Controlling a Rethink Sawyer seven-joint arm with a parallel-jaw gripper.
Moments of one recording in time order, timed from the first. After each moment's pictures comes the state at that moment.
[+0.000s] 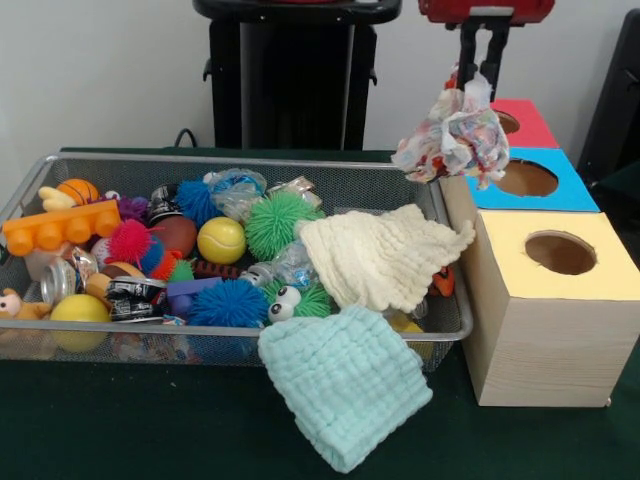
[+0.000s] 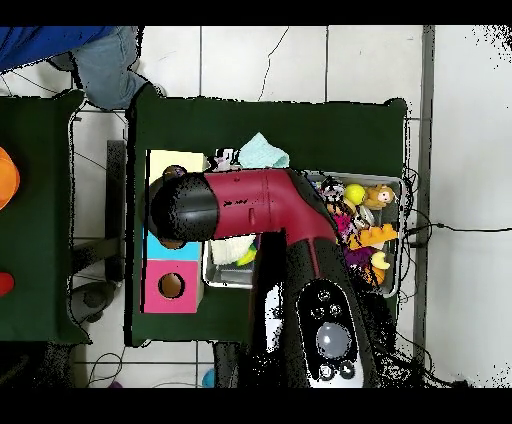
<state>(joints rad) -0.21 -0.89 0.22 1.57 -0.19 0.81 1.74</state>
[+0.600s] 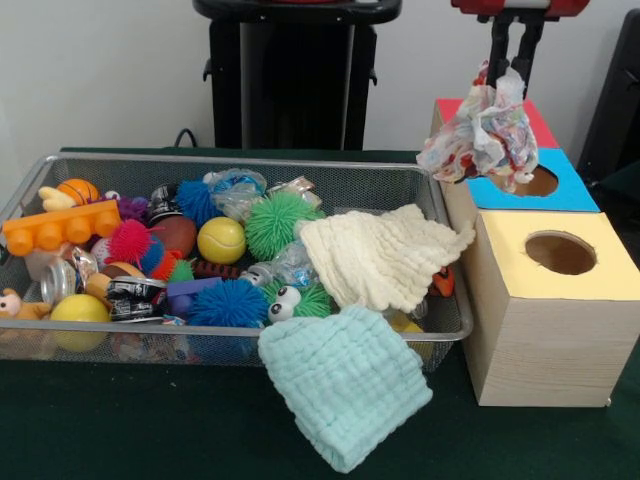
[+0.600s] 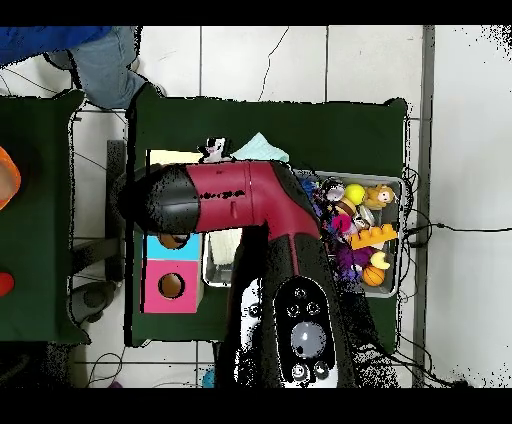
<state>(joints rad) -0.14 -0.86 0.15 1.50 -0.16 0.81 1.74</state>
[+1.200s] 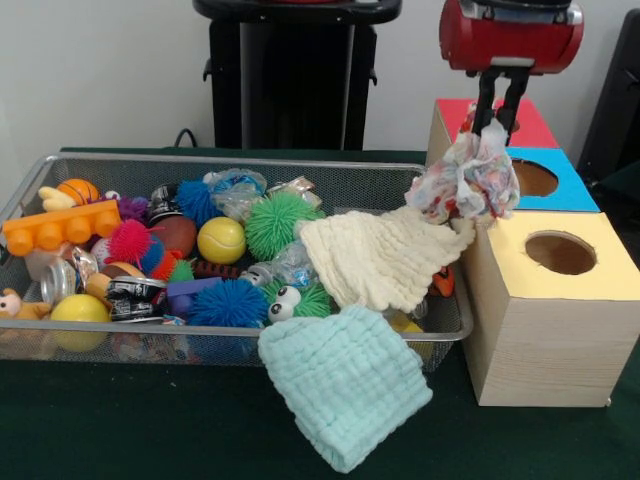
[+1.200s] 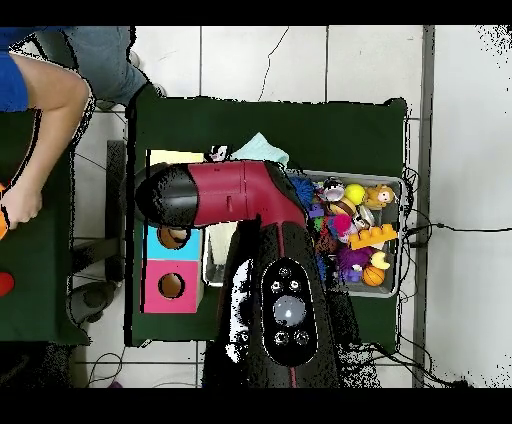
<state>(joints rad) -0.09 -0.75 0.08 1.46 -0.14 0.79 1.74</state>
